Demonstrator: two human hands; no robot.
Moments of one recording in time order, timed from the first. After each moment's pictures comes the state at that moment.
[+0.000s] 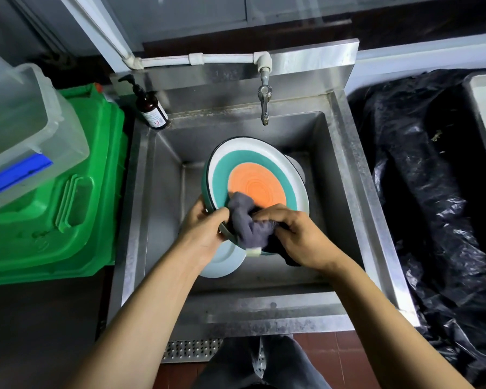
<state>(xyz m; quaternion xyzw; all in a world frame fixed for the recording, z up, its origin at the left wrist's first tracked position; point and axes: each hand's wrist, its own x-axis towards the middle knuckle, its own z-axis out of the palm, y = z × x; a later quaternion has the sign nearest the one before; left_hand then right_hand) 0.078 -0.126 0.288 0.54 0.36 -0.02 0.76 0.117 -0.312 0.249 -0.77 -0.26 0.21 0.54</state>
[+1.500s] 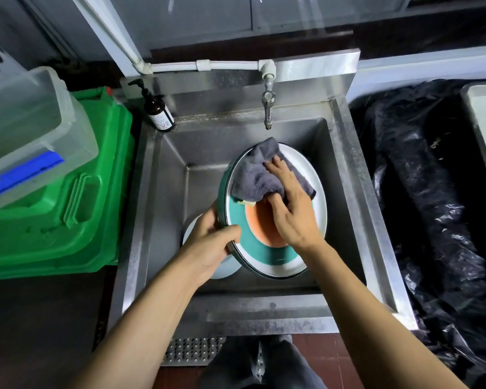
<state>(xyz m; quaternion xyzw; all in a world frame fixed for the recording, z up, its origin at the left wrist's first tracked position) 0.046 -0.138 0.307 0.56 0.32 -0.09 0.76 0.134 -0.282 0.253 -0.80 -0.19 0.04 0.56</state>
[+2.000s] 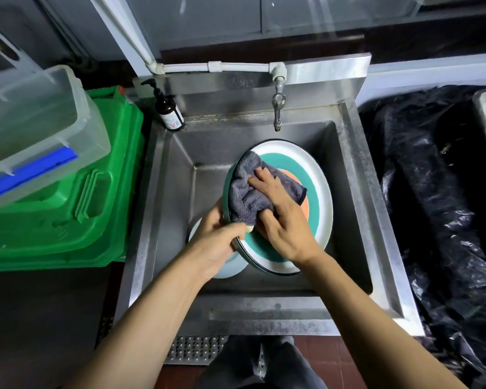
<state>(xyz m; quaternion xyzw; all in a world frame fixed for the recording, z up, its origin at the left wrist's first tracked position) 0.048 -0.139 0.317 0.54 0.32 -0.05 0.78 0.120 -0.272 0.245 -0.77 -0.33 0.03 0.54</state>
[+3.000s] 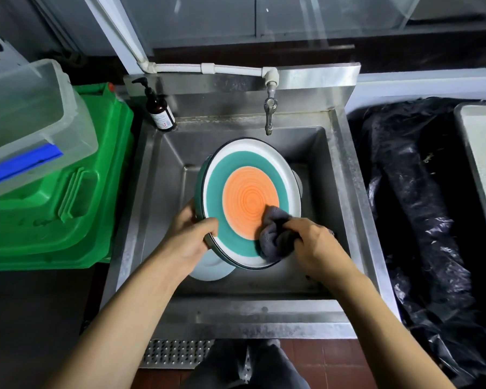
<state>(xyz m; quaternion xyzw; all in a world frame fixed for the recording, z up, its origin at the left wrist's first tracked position) 0.048 -0.110 0.310 0.56 0.35 -0.03 0.76 0.113 -0.346 0.255 -0.90 -0.22 0.18 0.34</state>
